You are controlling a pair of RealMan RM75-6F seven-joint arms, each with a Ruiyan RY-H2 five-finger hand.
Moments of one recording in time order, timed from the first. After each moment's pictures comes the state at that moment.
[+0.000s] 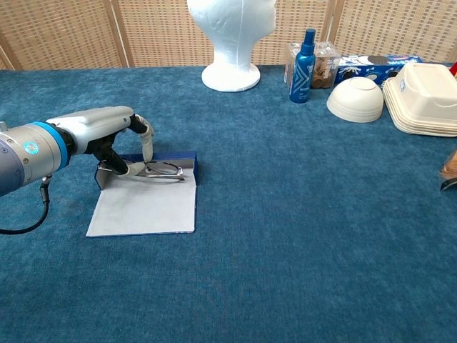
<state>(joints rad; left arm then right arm) -0.78 -1.63 -0.13 -1.58 0.74 1.08 0.55 -0.18 -1.24 0.15 -1.08 -1.41 1.67 0.58</state>
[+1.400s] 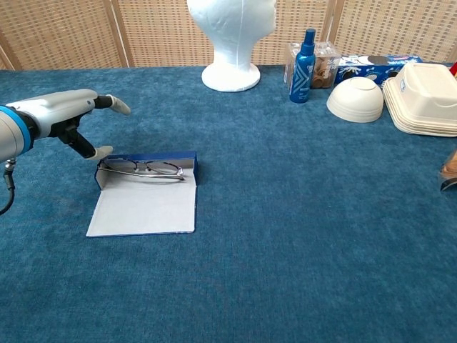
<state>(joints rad) -0.72 -1.55 -0.16 -1.58 0.75 1.09 0.52 -0.18 -1.25 0.15 -1.09 -1.42 1.66 0.55</state>
